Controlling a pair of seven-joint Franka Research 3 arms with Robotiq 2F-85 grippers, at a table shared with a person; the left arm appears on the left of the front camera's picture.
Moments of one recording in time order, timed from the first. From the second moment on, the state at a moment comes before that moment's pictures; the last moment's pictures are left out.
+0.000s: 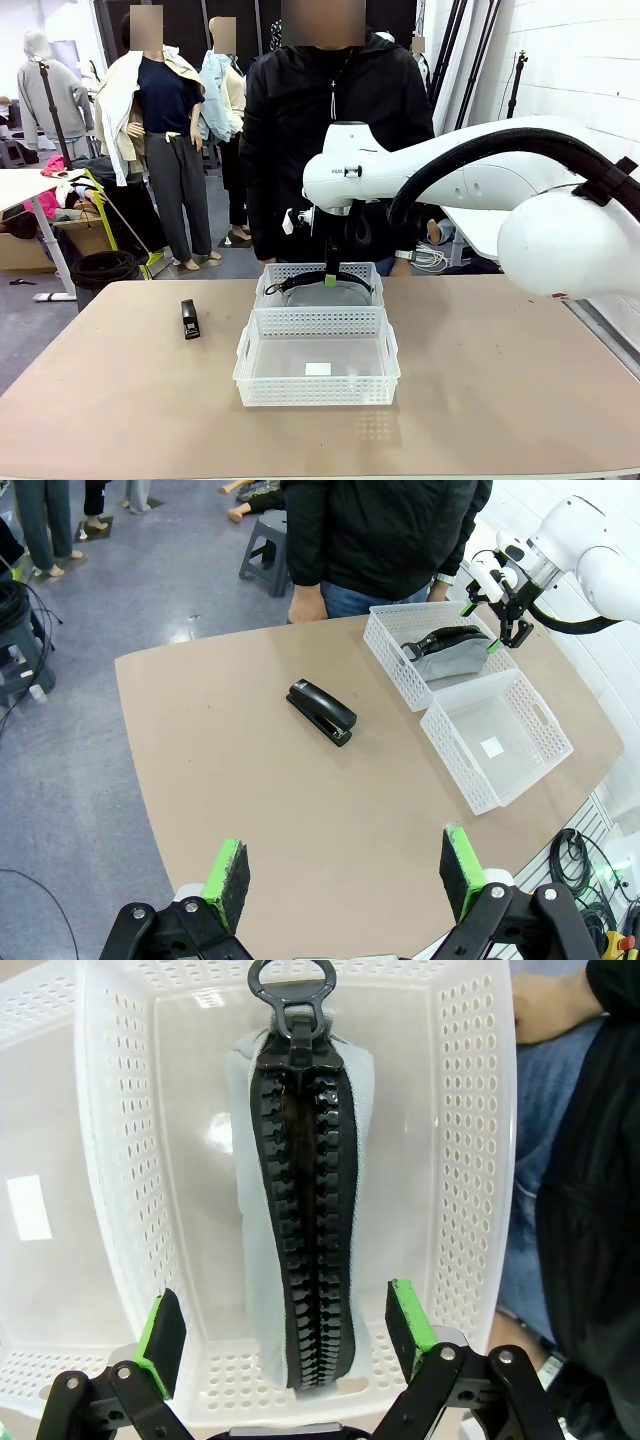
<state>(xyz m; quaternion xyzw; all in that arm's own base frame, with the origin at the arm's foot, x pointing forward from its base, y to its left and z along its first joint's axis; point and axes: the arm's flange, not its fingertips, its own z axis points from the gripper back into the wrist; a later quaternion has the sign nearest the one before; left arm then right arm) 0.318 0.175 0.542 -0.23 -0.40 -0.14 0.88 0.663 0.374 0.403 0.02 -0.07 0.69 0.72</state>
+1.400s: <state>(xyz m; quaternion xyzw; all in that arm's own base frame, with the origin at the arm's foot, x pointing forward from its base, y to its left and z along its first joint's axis) 0.318 0.175 0.542 -0.23 -0.40 -0.14 0.88 0.471 0.097 0.564 0.10 -0.21 0.53 0.82</state>
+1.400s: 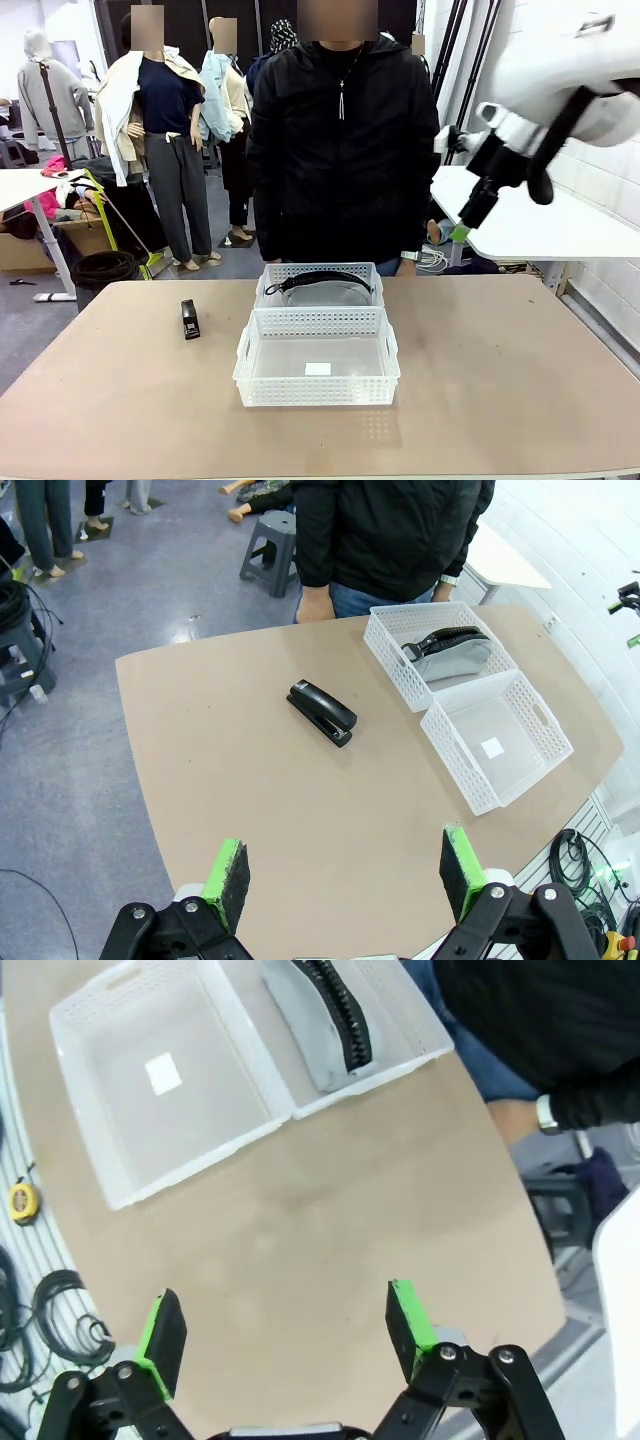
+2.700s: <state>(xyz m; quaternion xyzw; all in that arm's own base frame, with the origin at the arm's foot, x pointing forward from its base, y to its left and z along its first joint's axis) 0.318 0.175 0.542 -0.23 -0.40 -0.14 0.88 0.358 -0.054 0.494 0.32 -0.37 0.40 0.78</state>
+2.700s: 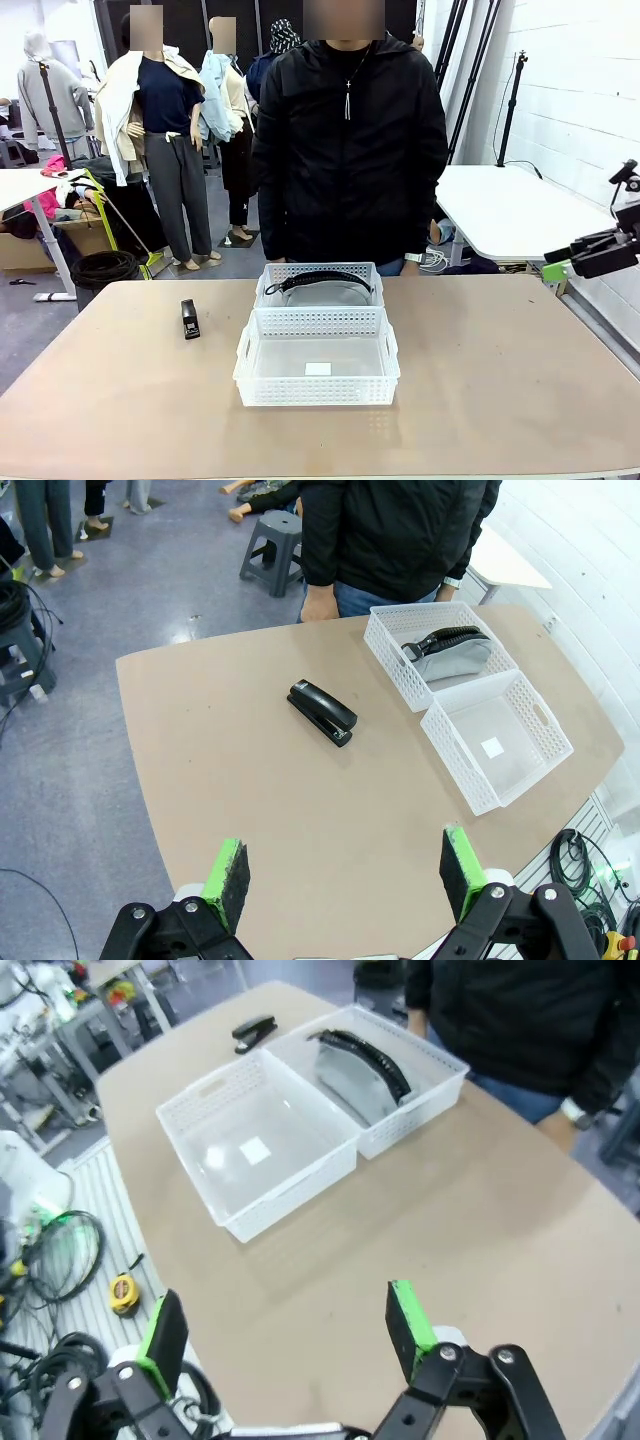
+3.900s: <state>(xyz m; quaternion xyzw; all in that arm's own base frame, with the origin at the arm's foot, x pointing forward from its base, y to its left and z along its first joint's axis) 0.319 0.175 0.542 -0.23 -0.40 -0.14 0.88 0.361 -0.056 0.499 0.31 -0.35 0.40 0.79</state>
